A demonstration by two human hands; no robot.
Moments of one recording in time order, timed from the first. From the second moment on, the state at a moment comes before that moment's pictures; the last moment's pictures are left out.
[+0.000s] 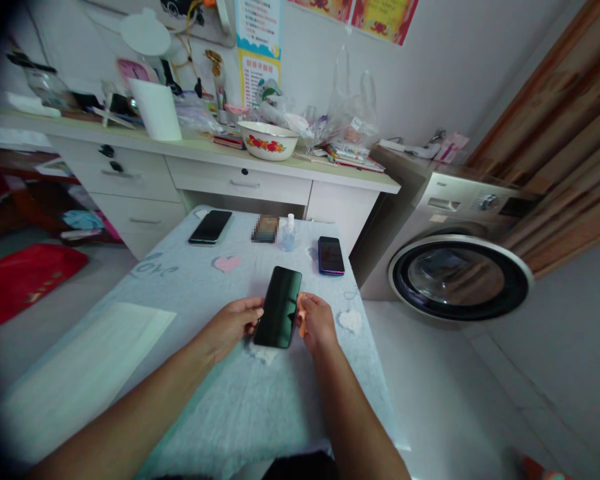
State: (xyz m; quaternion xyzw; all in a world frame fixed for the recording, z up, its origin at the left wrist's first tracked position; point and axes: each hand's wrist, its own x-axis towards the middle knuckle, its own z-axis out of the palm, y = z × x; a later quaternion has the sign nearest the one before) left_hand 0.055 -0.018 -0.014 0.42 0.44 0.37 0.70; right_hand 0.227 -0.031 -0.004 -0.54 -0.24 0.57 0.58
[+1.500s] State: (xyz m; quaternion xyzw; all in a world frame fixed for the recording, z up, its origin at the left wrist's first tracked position) left_hand 0.188 -0.016 0.018 0.50 0.50 0.21 0.67; right_hand 0.364 -0.036 -0.006 -0.78 -0.48 0.26 0.30
